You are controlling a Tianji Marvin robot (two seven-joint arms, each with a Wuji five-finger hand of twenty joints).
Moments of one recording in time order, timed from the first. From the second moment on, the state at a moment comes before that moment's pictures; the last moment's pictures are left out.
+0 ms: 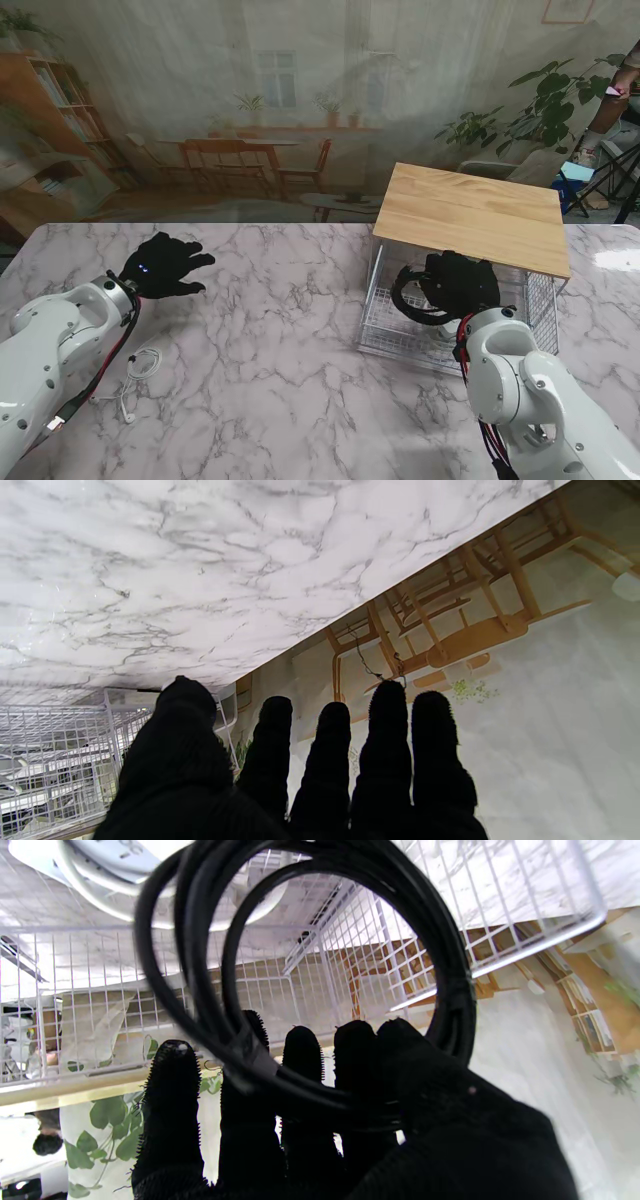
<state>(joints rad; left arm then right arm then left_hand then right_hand) 1.38 -0.97 -1.36 -1.39 1.39 -0.45 0.12 -1.68 -1.08 1.32 -1.93 -0.96 0.33 0.12 0.88 -0.07 0.00 0.00 0.43 0.07 0.29 0.45 0.48 0.16 0.28 0.32 0.50 0.22 0.36 0.47 0.20 0.16 0.89 0.44 0.76 -0.28 0.72 -0.19 0.58 0.10 1.27 0.72 0.56 0.17 0.92 0.62 0.65 0.20 0.52 0.43 0.21 0.42 1.10 0.43</state>
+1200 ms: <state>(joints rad) 1.41 -0.97 -1.37 -1.40 1.35 -0.45 0.00 -1.50 -1.06 1.18 -1.72 -1.04 0.46 0.21 0.89 -0.06 0.00 0.00 0.46 0.07 0.27 0.45 0.46 0.16 0.23 0.30 0.50 0.22 0.36 0.48 0.19 0.17 0.89 0.44 0.60 -0.15 0.64 -0.08 0.42 0.11 0.55 0.43 0.39 0.16 0.68 0.35 0.53 0.19 0.44 0.35 0.15 0.38 1.06 0.43</state>
